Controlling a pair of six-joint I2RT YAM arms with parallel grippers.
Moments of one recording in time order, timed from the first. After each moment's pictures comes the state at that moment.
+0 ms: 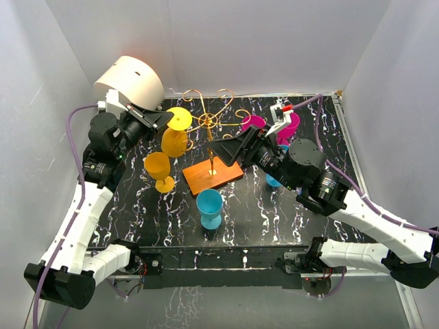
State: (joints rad) left arm -0.24 1.01 1.11 -0.17 0.27 -1.10; right arm 1.01 1.01 1.19 -0.08 0.18 0.75
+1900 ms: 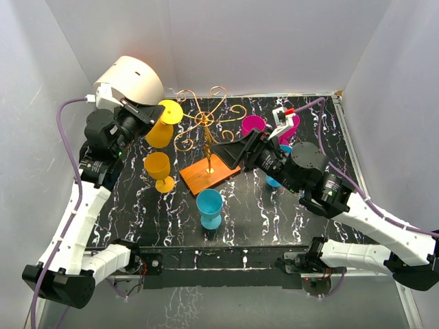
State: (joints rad) left arm -0.24 1.04 1.18 -0.20 0.10 -0.92; right arm 1.01 0.97 1.16 -0.11 0.19 0.76
